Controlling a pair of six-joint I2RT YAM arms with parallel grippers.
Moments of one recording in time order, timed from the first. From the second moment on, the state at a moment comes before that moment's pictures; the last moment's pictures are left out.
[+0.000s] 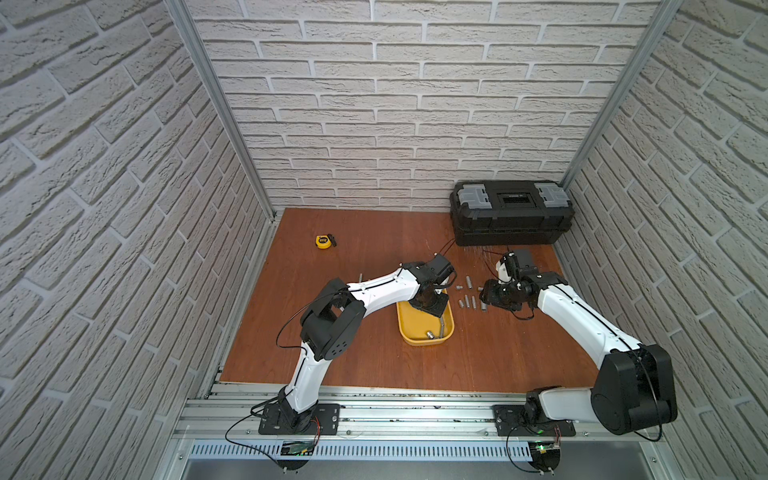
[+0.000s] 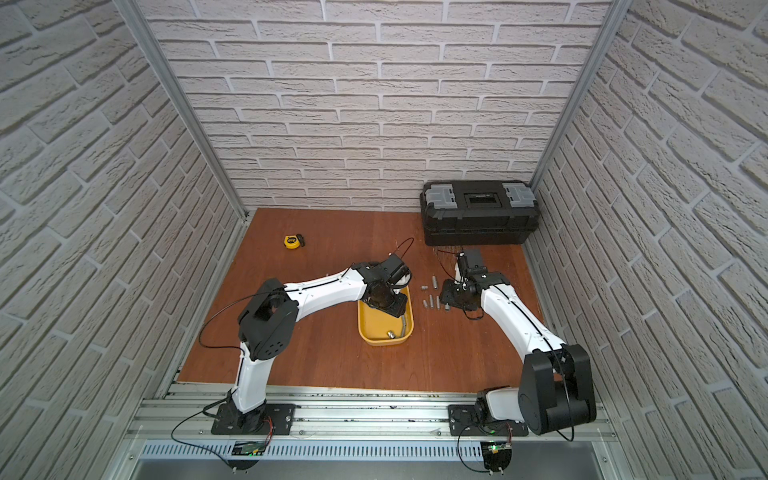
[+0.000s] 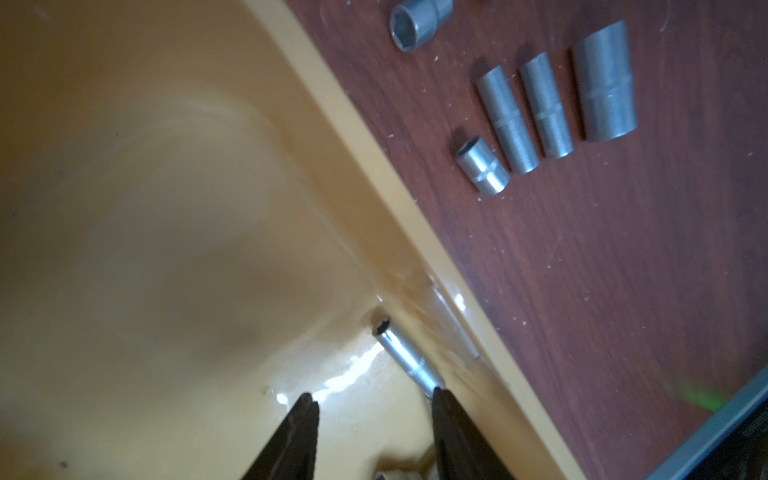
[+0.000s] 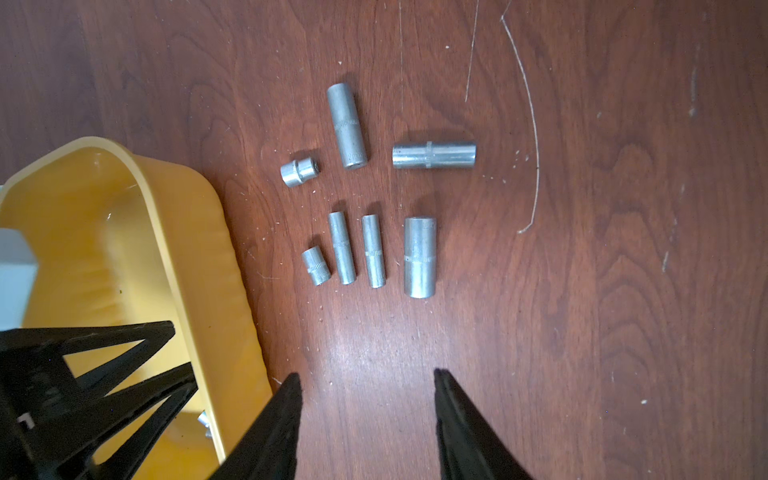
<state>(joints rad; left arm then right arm) -0.89 2.07 1.59 -0.72 0.13 -0.38 0.11 1.35 0.95 -0.76 -0.11 0.42</state>
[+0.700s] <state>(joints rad) -0.95 2.19 1.70 -0.77 0.08 -0.40 0.11 1.35 0.94 -0.76 -0.11 0.42</state>
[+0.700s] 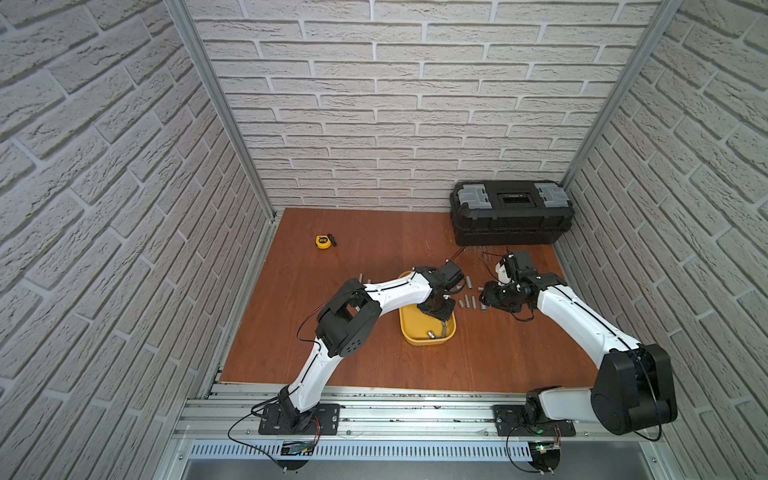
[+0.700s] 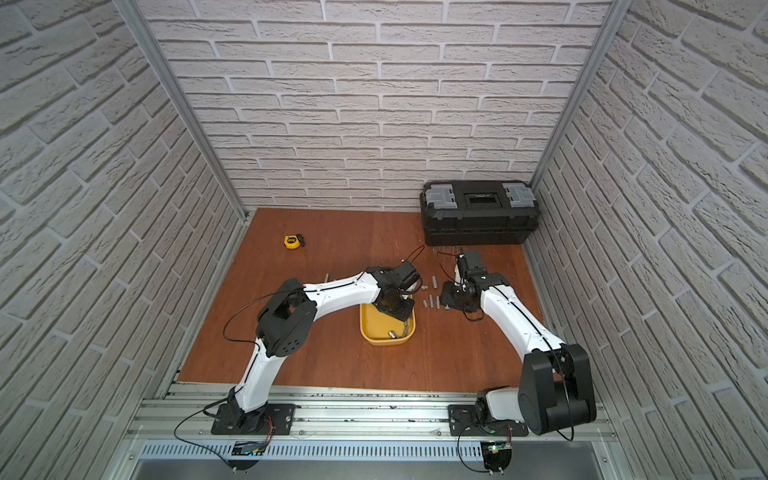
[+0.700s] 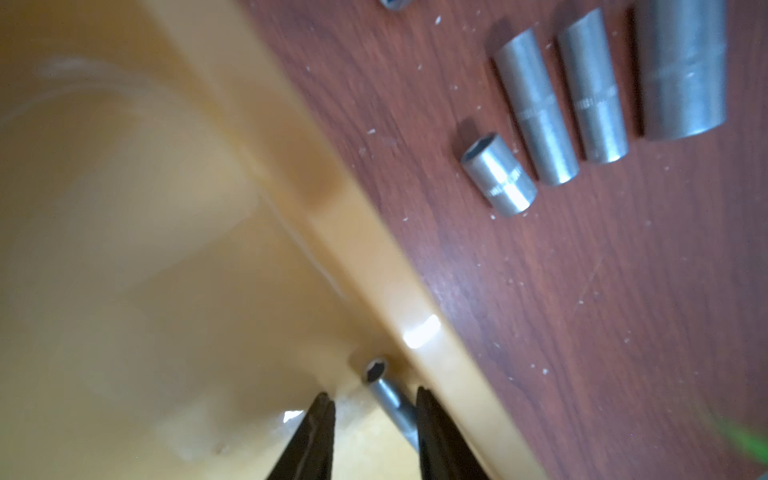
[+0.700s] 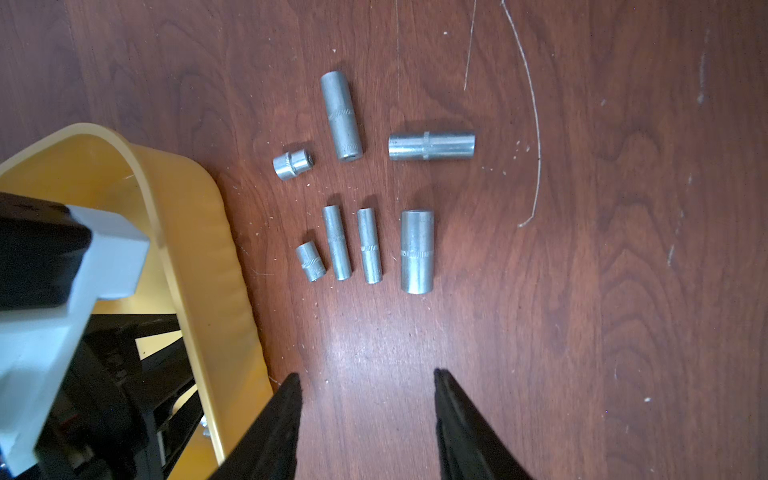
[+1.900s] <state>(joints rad) -0.94 2.15 1.67 -0.87 -0.07 -0.34 0.11 1.35 0.94 -0.75 -0.12 0.42</state>
